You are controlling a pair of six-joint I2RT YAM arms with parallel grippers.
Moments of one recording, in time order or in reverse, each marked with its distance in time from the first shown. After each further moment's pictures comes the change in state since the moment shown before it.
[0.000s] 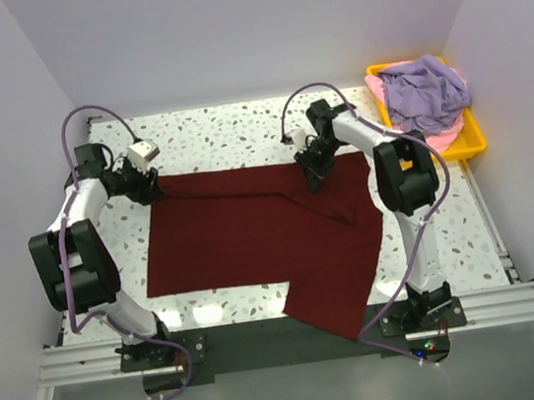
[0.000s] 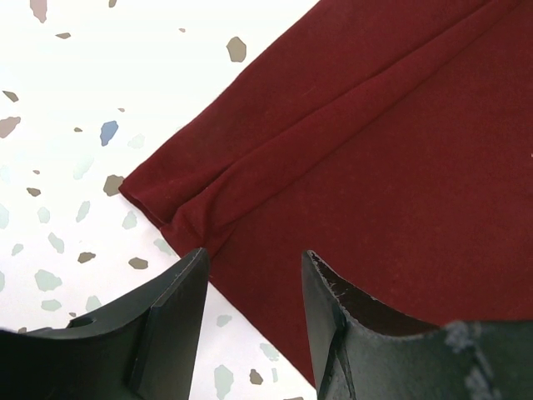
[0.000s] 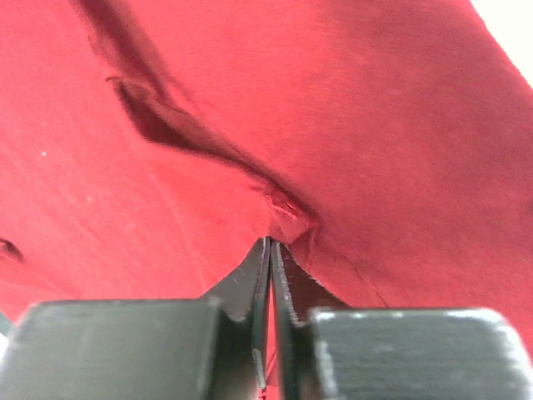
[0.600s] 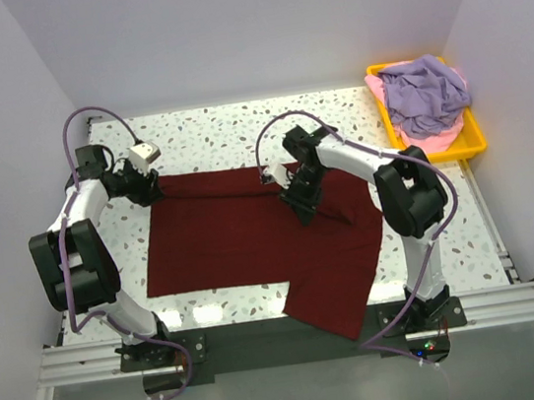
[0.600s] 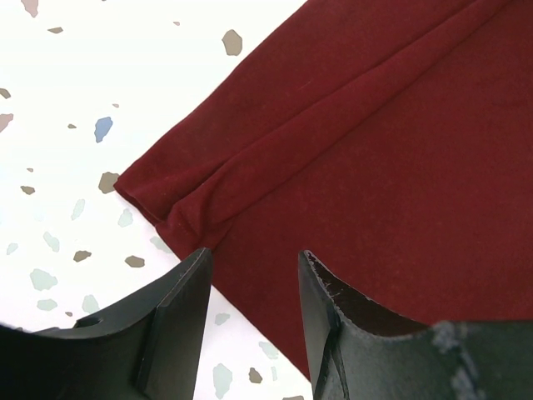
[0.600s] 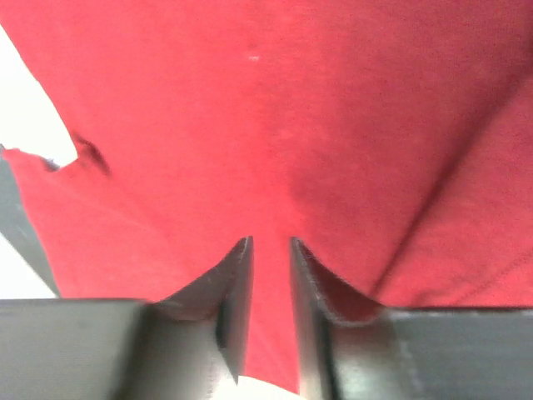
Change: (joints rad) left arm 0.000 0.000 -0.012 0.001 -0.002 0.019; right arm 0.215 -0.213 -0.248 -0.059 -0.013 -0.117
